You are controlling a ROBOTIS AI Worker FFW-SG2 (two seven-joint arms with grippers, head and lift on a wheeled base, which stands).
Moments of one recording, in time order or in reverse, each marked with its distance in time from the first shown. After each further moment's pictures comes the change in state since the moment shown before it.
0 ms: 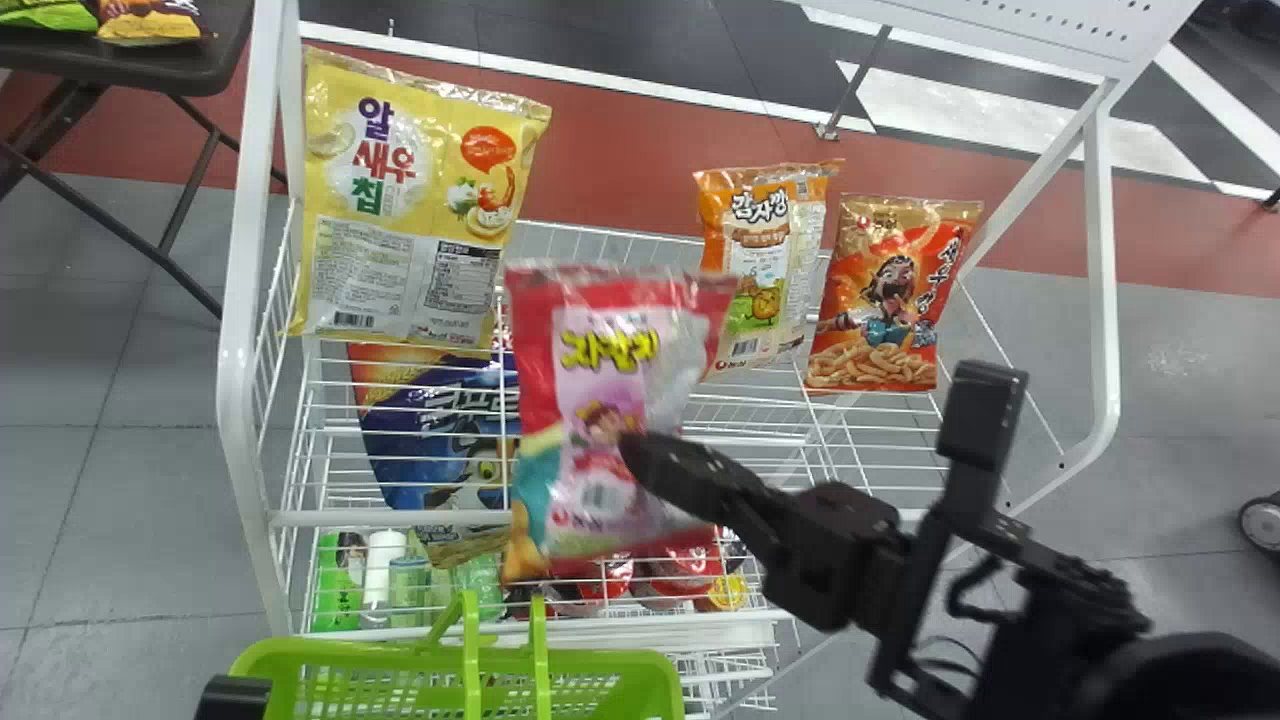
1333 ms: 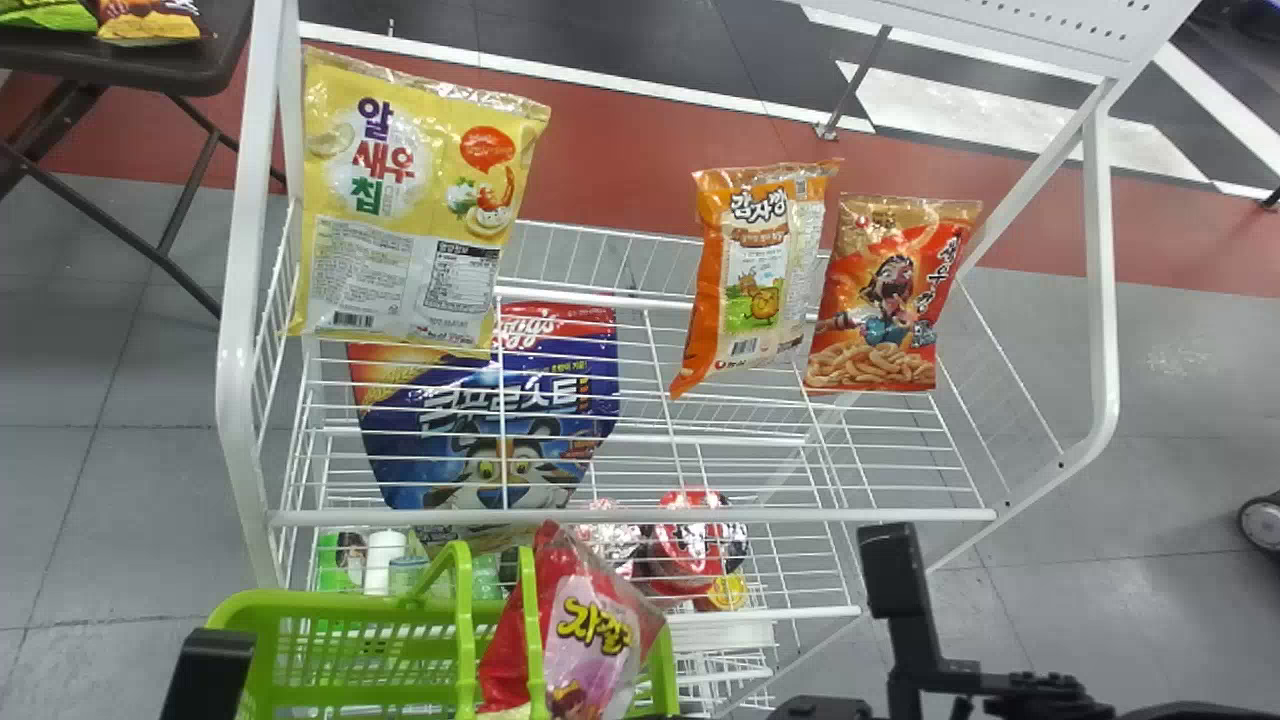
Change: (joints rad) left arm -0.016 -0.013 0.023 -0.090 0.000 0.055 0.025; right arm 0.085 -0.088 0.030 0.038 -0.011 0.392 0.146
